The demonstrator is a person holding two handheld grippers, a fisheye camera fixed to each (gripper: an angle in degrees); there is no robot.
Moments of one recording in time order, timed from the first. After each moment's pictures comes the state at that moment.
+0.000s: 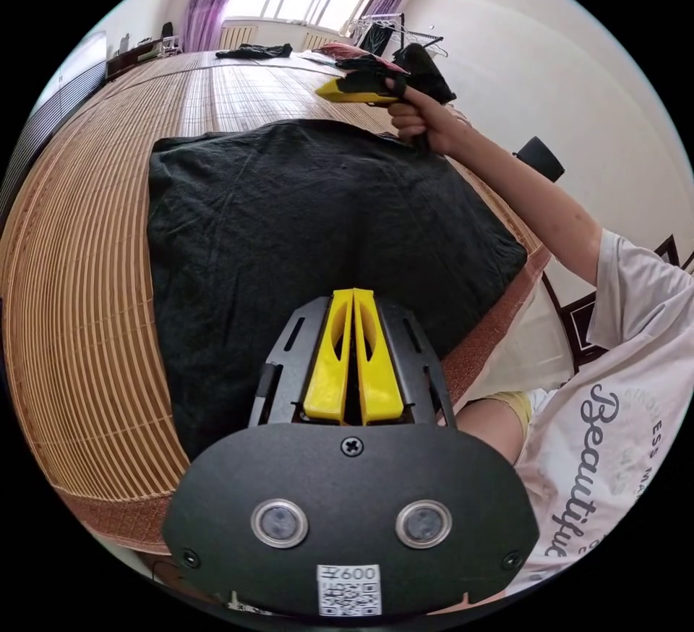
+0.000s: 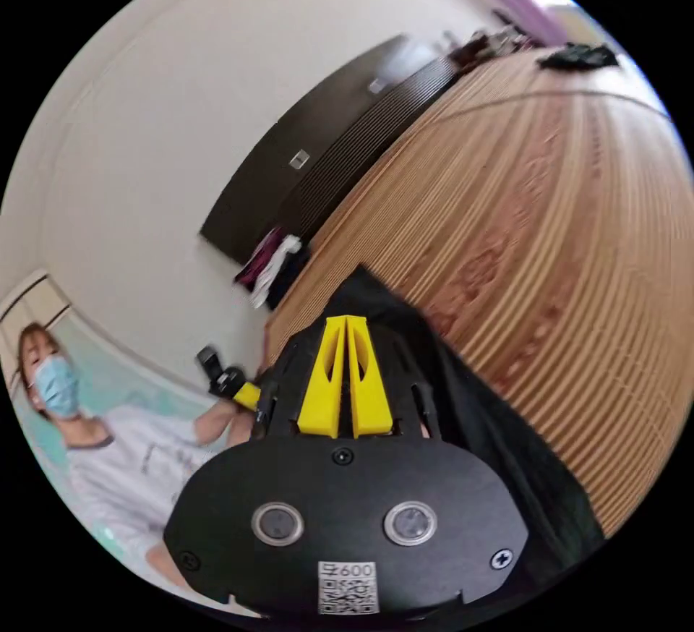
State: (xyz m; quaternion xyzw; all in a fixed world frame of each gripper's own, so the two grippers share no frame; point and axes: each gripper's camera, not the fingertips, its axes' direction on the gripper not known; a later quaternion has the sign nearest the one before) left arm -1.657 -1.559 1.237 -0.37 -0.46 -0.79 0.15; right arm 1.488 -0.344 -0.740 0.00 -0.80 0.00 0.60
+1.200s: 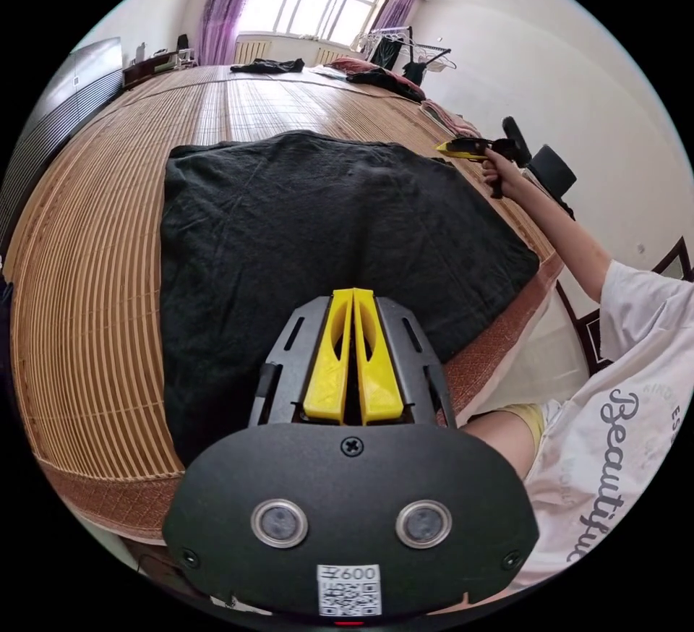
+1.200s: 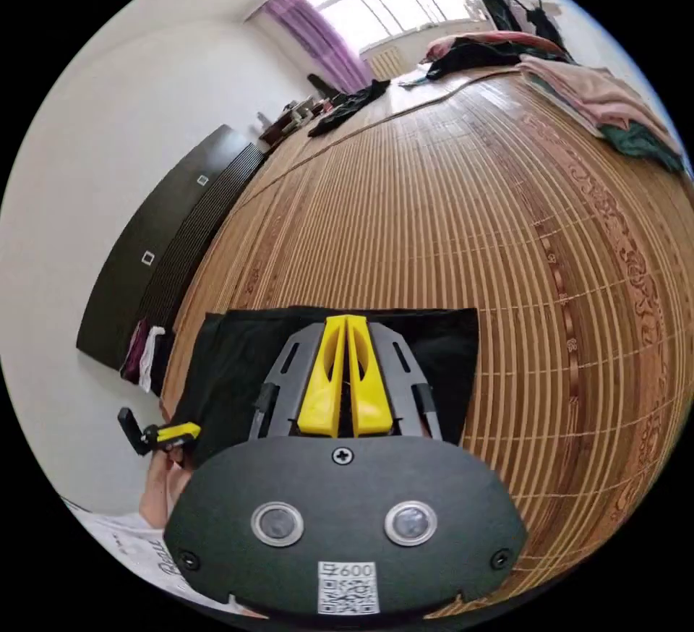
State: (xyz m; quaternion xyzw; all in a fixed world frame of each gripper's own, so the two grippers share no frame) left arm -1.443 -1.664 1.233 -0.31 -0.43 -0.72 0.44; right arm 1.696 -0.033 -0.729 0.47 -0.65 -0.01 0.59
